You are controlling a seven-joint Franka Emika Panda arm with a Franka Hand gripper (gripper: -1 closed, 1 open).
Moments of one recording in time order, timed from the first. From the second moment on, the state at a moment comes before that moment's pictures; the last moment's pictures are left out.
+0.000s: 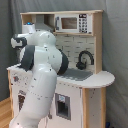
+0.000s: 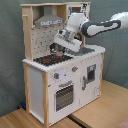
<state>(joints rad) -0.45 0.36 1.34 -1.64 -0.42 2.03 -0.11</state>
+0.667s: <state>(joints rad) -0.32 0.48 1.26 -1.59 -0.43 2.03 -0.06</state>
